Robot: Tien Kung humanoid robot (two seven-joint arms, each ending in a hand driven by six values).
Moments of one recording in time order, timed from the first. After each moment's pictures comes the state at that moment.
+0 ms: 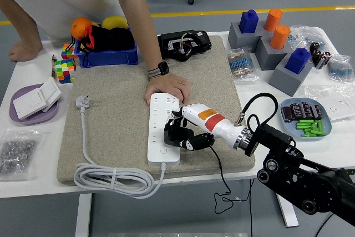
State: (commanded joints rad) left arm -0.06 0.00 -1.77 -0.18 1.76 -0.04 0.24; right arm 0.53 -0.17 0.56 1.19 -1.74 -0.18 0.28
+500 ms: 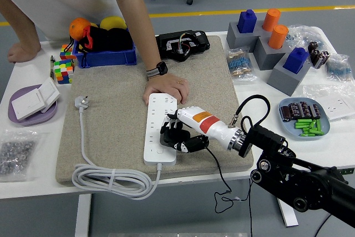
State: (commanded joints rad) left arm -0.06 0.00 -1.77 -0.18 1.76 -0.04 0.23; right arm 0.57 -0.13 0.49 1.12 -1.72 -0.18 0.29
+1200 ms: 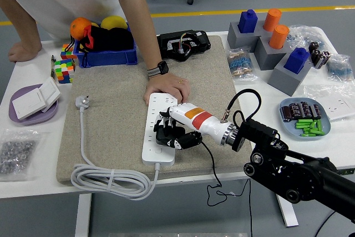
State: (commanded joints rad) left arm -0.06 0.00 -1.77 -0.18 1.76 -0.04 0.23; right arm 0.65 -0.09 0.46 1.05 -1.71 -0.18 0.31
